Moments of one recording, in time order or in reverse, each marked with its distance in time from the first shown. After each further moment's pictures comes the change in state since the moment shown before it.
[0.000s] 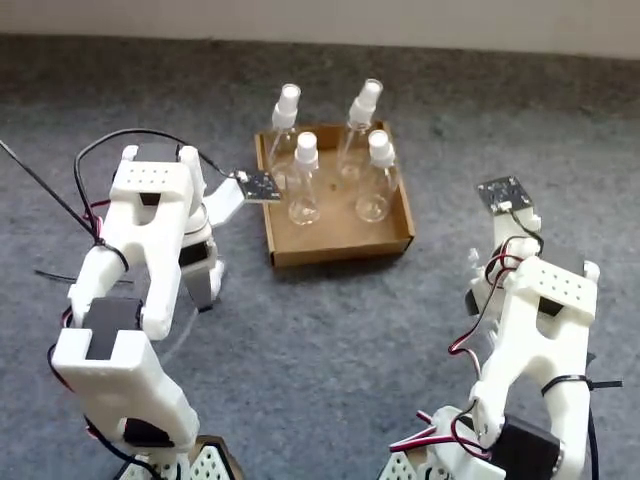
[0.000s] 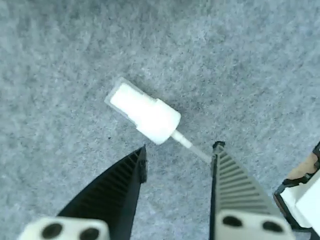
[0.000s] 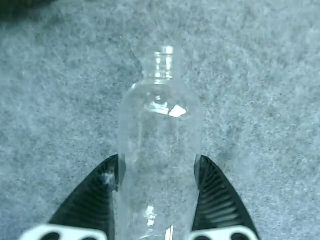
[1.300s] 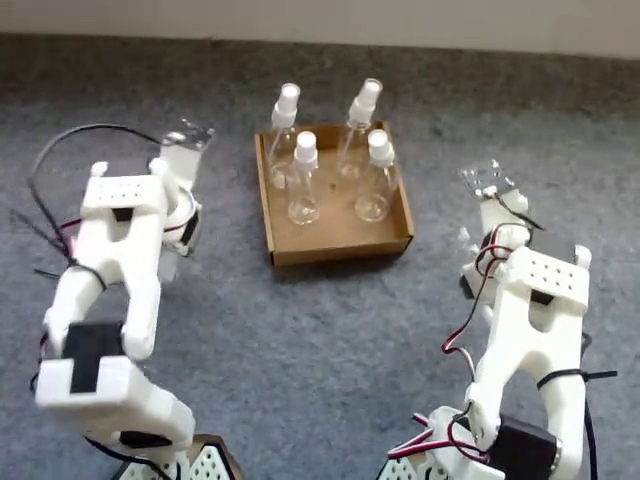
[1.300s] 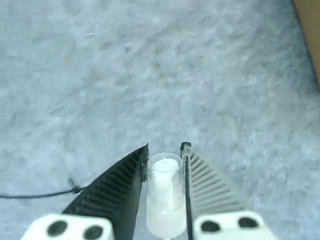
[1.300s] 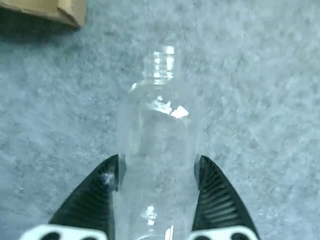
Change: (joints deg) left arm -5.4 -8.1 8.8 -20.2 42.6; right arm -3.3 0.0 -4.6 0.0 4.4
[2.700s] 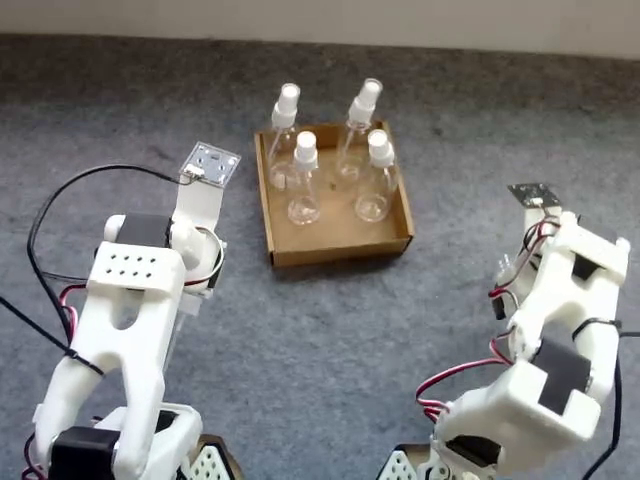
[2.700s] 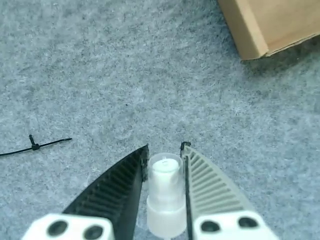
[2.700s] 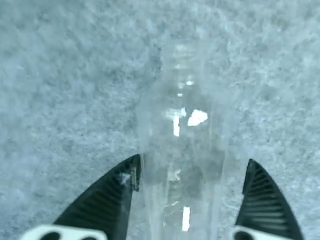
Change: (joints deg) left arm 9.4 -31.3 22.9 1.2 10.5; right arm 10.5 26.7 -16.4 8.7 -2.9
